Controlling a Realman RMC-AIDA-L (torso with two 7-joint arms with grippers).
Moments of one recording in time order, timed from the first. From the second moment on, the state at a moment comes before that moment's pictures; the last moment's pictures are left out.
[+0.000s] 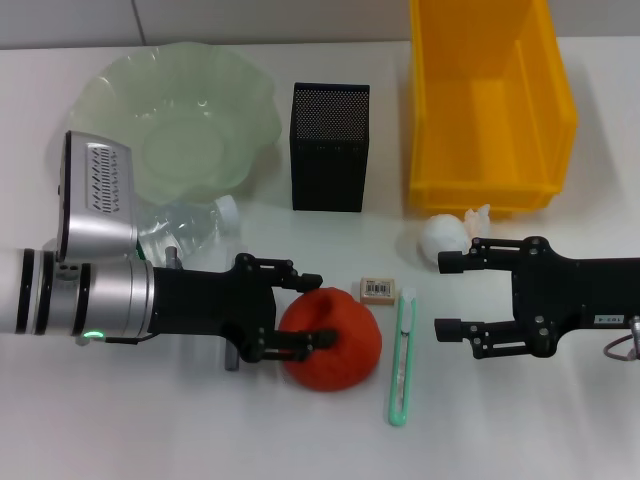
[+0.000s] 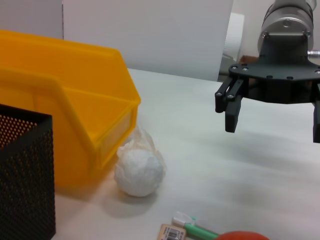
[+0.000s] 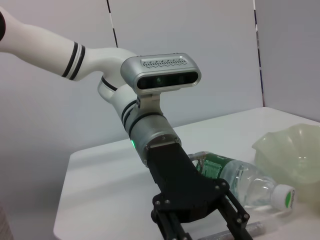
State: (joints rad) left arm -0.57 -2.07 1.09 0.45 1.87 1.39 -1.11; right arm 0.48 2.02 -0.82 -0.51 -1.93 -1.71 1.10
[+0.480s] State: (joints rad) left arm -0.57 -2.07 1.09 0.44 1.86 1.38 -1.09; right arm 0.47 2.02 -0.82 -0.51 -1.93 -1.71 1.10
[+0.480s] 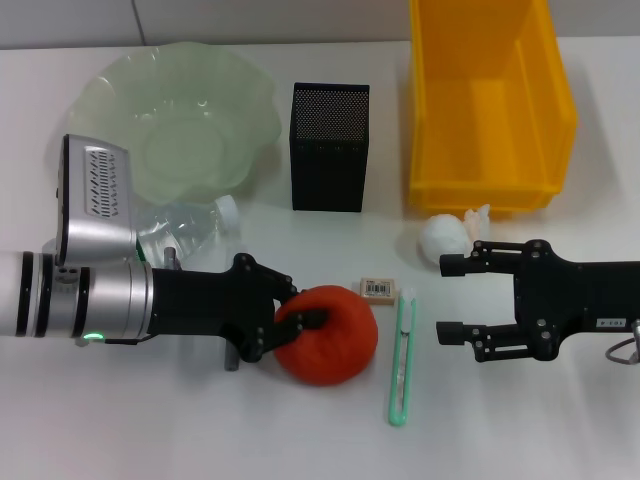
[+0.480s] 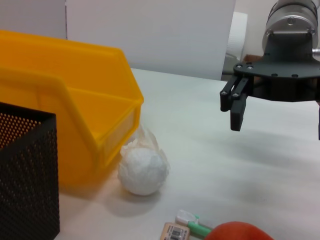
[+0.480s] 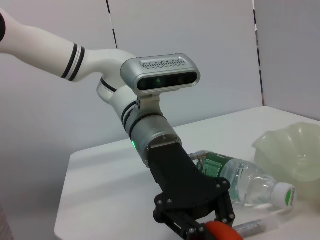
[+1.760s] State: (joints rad) left arm -0.55 -2.08 0.79 0.23 1.16 1.17 -0.75; right arm 0.46 2.02 -0.82 -0.51 -1.93 -1.72 1.10
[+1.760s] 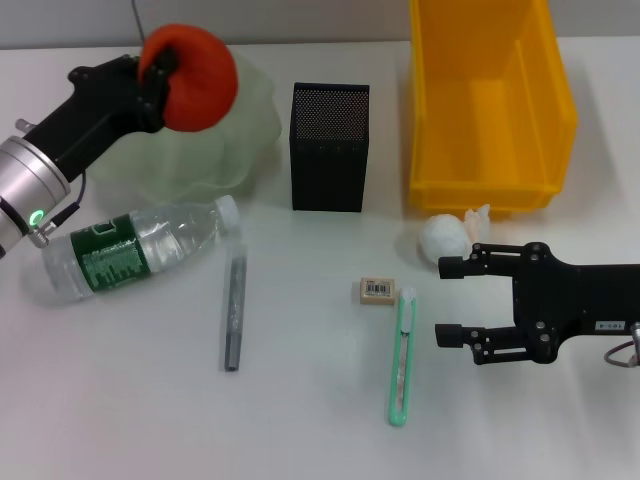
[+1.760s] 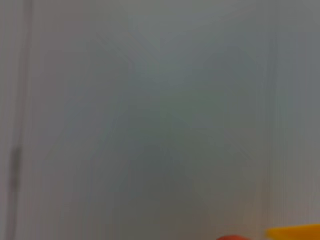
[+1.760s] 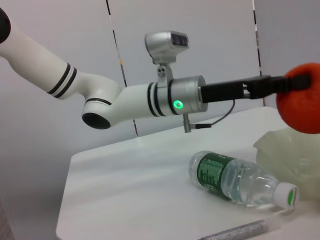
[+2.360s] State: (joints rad) left arm -0.55 -2.07 0.83 0.19 1.12 1.24 -0.74; right arm 0.46 2.03 -0.81 -0.51 -1.93 -1.74 1.10
